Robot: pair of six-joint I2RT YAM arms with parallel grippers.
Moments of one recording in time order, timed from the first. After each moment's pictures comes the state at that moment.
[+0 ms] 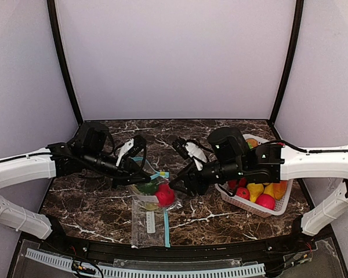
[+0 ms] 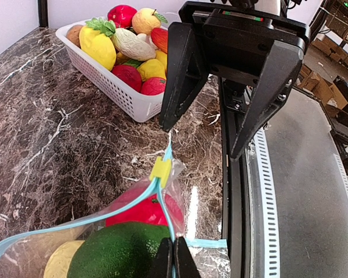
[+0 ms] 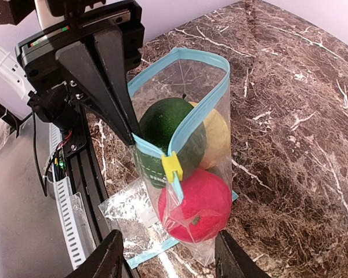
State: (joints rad) left arm -0.75 1.19 0.85 -0.27 0.70 0.15; right arm 1.14 1.40 1.06 -0.23 -0.16 0.24
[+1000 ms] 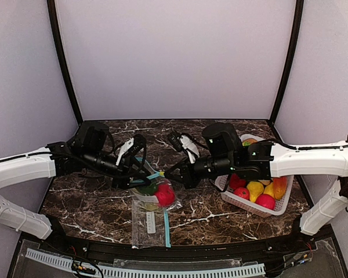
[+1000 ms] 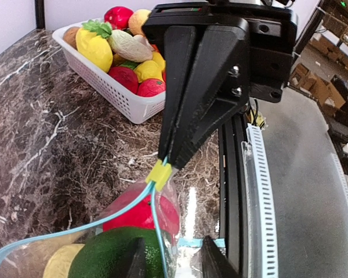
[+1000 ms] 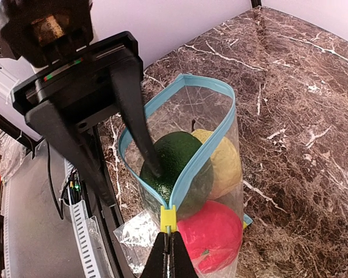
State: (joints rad) left arm -0.75 1.19 0.85 -0.28 0.71 0.14; right arm 1.11 1.48 1.10 -0.12 -0.23 0.32
